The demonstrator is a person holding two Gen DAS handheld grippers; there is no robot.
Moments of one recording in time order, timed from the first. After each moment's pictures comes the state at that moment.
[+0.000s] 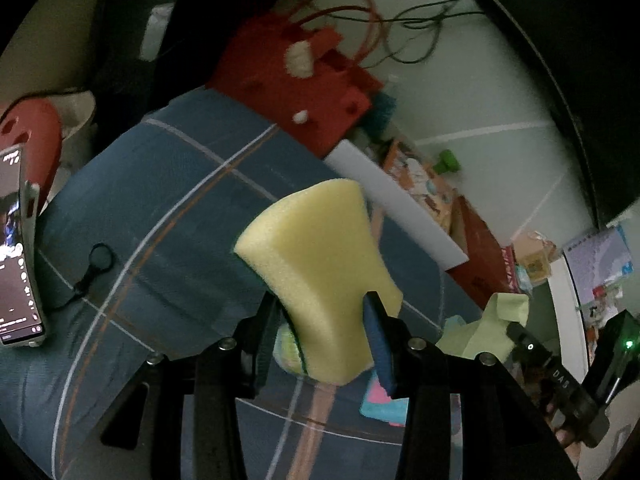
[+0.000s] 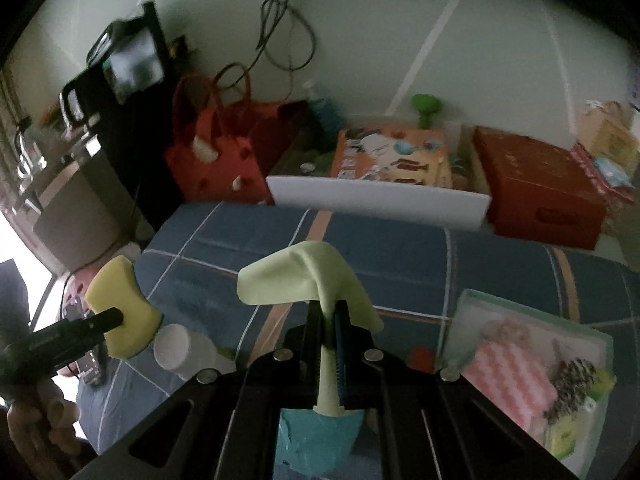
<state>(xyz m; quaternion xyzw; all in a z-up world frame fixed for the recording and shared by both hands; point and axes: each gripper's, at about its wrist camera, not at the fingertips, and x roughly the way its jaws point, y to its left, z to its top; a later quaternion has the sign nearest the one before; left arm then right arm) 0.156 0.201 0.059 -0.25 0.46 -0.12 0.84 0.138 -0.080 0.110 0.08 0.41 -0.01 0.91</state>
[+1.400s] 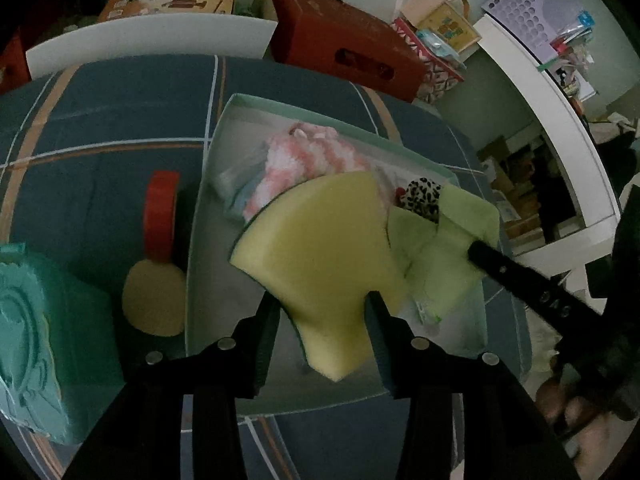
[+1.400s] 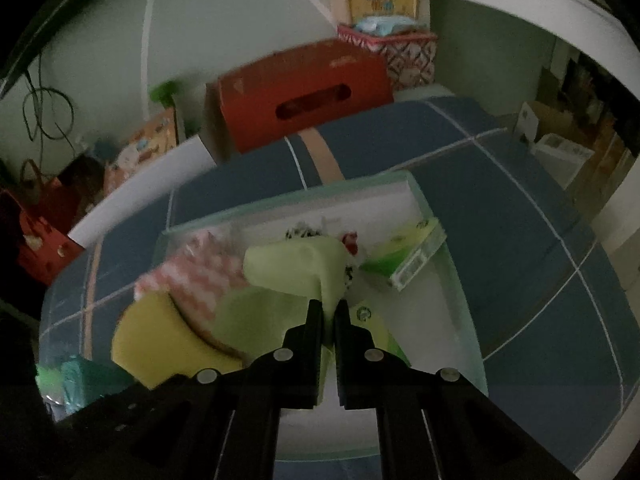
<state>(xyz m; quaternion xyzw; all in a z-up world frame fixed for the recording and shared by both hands) 0.110 -0.148 -0.019 -0.02 0.58 -0.34 0.74 0.015 -0.309 0.032 0.23 0.46 -0.27 0.82</state>
